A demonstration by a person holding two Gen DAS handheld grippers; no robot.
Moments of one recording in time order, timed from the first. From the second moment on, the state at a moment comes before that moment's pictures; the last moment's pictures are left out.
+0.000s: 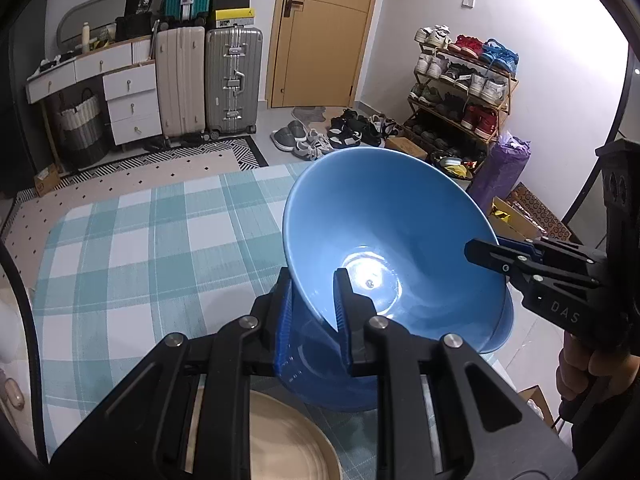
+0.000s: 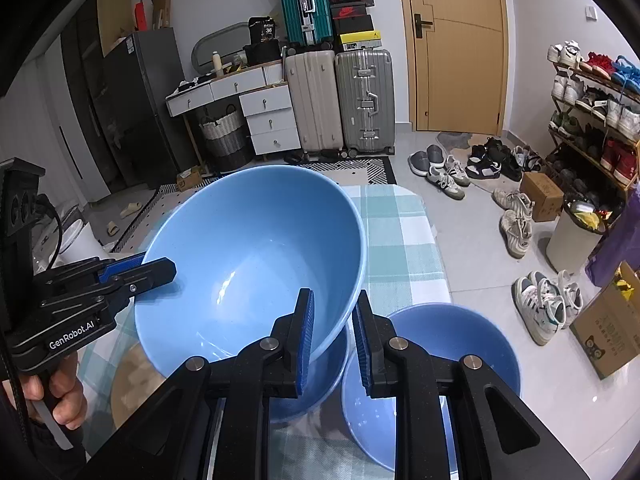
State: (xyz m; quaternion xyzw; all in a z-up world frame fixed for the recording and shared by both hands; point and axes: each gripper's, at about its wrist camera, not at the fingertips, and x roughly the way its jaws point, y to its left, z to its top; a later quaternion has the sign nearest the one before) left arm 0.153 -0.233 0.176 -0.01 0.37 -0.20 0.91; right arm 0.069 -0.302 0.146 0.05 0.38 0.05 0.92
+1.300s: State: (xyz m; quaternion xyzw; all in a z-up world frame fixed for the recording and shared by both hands) left arm 0.173 -0.215 0.069 0.03 0.42 -0.18 0.89; right arm 0.069 -0.272 0.077 0.01 0.42 0.05 0.90
